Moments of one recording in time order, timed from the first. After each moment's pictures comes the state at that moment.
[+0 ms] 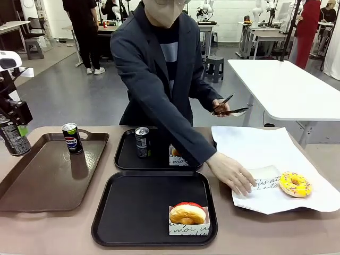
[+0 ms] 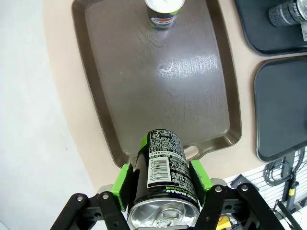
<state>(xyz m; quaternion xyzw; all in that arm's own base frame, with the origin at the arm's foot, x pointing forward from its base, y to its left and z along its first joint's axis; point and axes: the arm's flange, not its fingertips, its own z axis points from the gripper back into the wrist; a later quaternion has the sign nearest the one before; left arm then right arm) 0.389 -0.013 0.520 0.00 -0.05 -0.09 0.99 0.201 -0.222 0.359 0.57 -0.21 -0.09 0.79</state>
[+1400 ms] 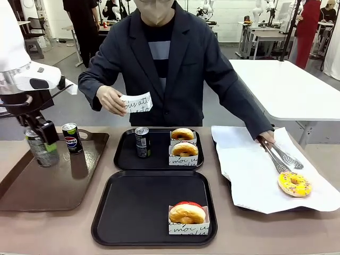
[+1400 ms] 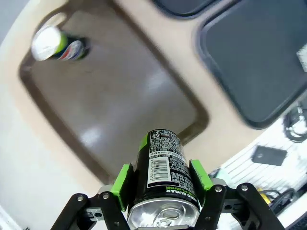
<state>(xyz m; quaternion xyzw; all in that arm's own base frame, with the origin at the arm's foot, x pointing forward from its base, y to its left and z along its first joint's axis) 0.345 -0.118 0.505 0.01 -0.05 -0.32 0.95 0.201 -0.222 0.359 0.57 -0.21 -0.09 0.79</state>
